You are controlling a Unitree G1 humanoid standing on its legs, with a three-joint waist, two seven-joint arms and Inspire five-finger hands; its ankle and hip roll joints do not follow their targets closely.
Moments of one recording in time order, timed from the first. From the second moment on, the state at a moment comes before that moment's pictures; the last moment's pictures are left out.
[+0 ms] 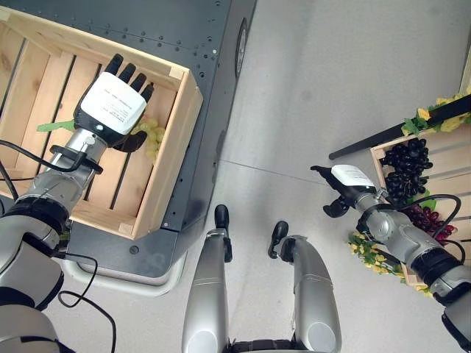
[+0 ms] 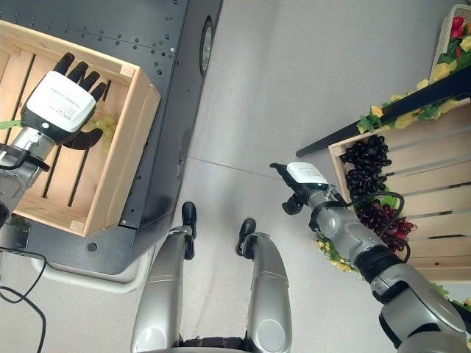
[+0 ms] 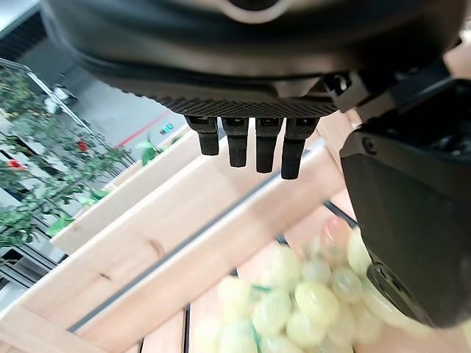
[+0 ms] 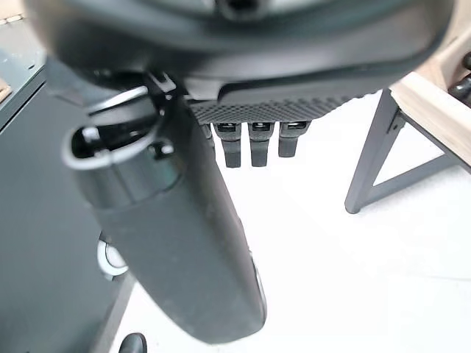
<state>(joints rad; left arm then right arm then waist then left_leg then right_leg) -0.99 1.05 -0.89 0.98 1.06 -0.01 0.77 -0.61 -0.80 0.69 0.52 -0.30 -0.05 -0.13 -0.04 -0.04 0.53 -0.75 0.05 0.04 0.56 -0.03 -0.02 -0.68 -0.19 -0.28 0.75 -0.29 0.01</state>
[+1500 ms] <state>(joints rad) -1.08 1.05 -0.96 1.02 0.99 -0.07 0.41 -0.67 -0.81 0.71 0.50 -0.26 -0.09 -0.14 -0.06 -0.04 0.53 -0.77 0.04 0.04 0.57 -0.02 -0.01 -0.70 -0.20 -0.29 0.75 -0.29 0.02</state>
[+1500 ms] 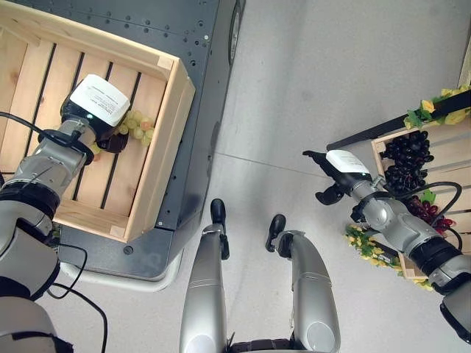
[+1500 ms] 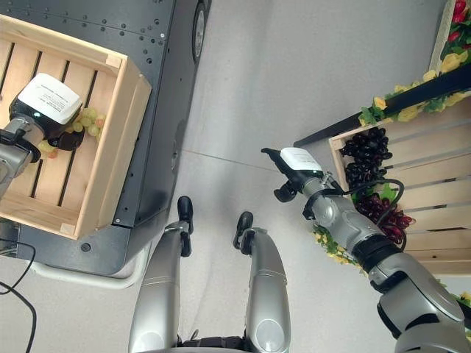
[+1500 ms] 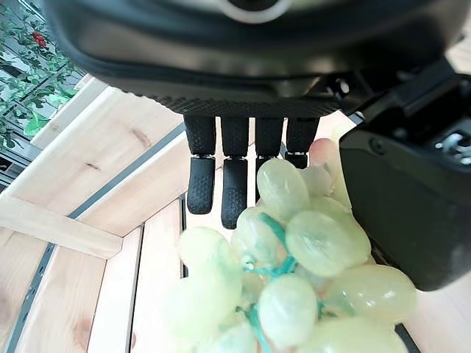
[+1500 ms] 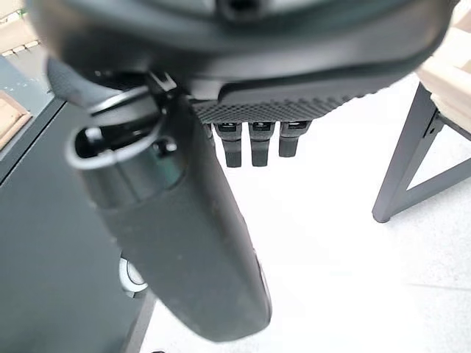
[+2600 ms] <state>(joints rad) -0.44 0.91 -0.12 0.59 -0.10 -0.24 0.30 -0.26 -0.69 0.43 0.34 -0.22 -0.13 -0.14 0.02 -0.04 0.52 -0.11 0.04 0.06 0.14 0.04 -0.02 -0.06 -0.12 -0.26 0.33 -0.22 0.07</state>
